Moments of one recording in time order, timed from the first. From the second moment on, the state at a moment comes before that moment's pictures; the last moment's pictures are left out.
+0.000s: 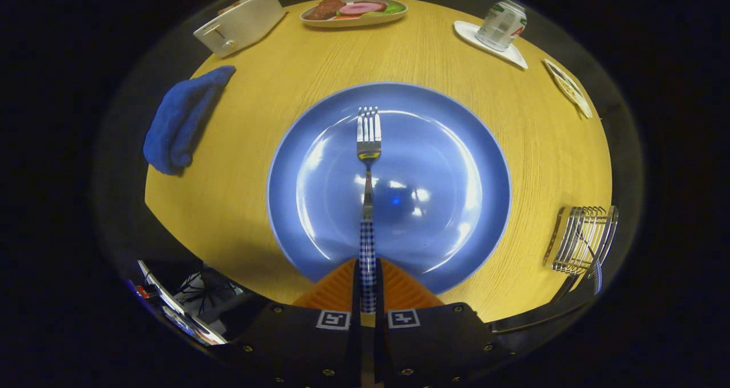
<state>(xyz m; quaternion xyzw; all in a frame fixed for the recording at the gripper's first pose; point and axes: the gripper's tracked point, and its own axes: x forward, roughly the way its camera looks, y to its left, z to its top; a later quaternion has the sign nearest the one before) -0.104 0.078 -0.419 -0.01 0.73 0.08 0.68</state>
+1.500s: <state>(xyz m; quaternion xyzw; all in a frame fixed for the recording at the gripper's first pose) -0.183 -0.173 -0.246 -0.10 0.81 0.05 0.58</state>
